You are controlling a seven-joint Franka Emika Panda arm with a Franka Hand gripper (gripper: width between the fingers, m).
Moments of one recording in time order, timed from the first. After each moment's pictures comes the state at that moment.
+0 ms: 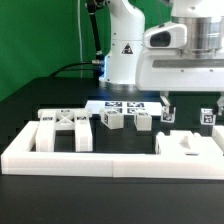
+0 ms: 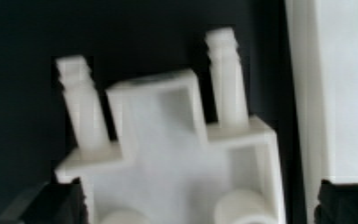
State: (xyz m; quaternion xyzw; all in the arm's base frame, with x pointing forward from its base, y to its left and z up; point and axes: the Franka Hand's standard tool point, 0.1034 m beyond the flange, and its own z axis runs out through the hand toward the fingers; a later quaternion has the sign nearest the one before) arm 0.550 0.077 0.074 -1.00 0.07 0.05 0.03
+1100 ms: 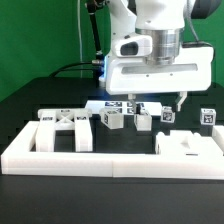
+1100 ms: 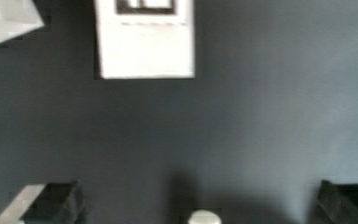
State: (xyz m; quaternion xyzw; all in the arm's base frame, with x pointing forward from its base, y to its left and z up) arm 0.489 0.027 0.044 -1.00 -0.04 0.04 0.02
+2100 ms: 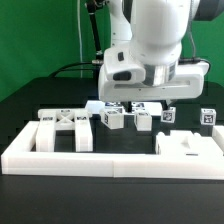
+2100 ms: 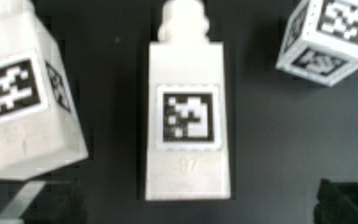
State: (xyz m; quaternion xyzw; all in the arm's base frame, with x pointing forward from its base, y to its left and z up) arm 0.465 0.018 0.041 -0.94 -0.04 0.33 0.02
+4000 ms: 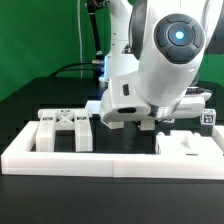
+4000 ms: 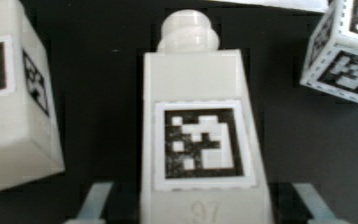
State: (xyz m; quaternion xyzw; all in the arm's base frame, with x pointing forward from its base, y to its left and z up) arm 0.462 0.020 0.012 -0.92 -0.05 0.40 0.00
